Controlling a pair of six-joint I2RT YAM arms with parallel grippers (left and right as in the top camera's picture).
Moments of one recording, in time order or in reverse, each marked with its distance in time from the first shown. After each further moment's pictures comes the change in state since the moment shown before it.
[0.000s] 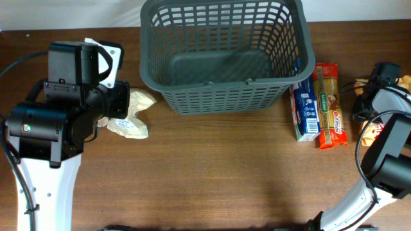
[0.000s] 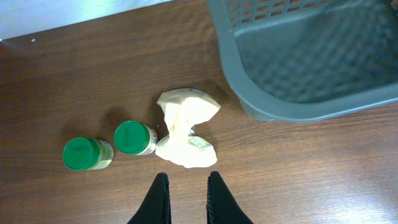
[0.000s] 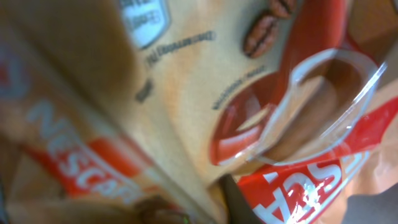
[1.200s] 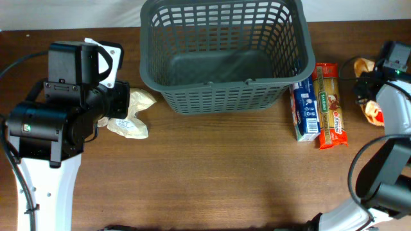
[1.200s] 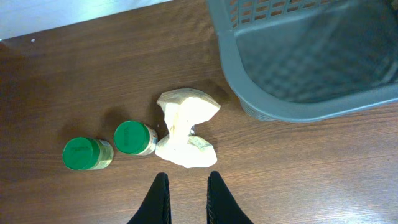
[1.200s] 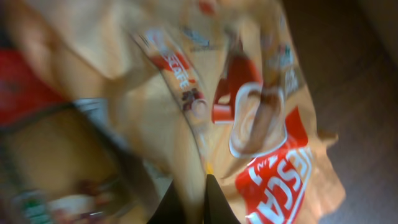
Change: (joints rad) left arm 0.000 0.000 0.000 0.000 0.000 0.000; right arm 0.085 -0.202 0.083 -0.057 -0.117 0.061
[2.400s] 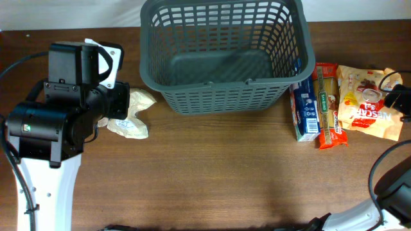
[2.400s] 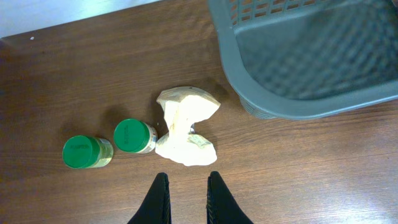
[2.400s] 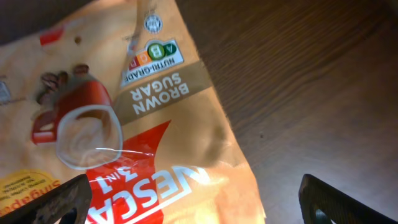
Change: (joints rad) left arm 0.000 0.000 0.000 -0.008 0.000 0.000; right arm -0.364 0.038 0.014 -0.008 -0.386 -0.178
